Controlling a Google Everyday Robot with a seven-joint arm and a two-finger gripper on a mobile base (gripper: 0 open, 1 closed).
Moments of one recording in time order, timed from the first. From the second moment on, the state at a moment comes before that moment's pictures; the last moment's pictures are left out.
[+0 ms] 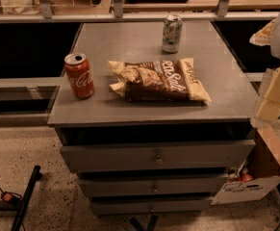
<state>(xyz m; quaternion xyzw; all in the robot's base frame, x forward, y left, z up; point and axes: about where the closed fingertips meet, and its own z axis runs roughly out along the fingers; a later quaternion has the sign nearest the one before) 0.438 -0.216 0.979 -0.60 0.78 -0.04 0.16</state>
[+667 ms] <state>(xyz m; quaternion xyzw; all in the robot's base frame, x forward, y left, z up) 0.455 -0.206 0.983 -0.60 0.77 -0.03 0.19</state>
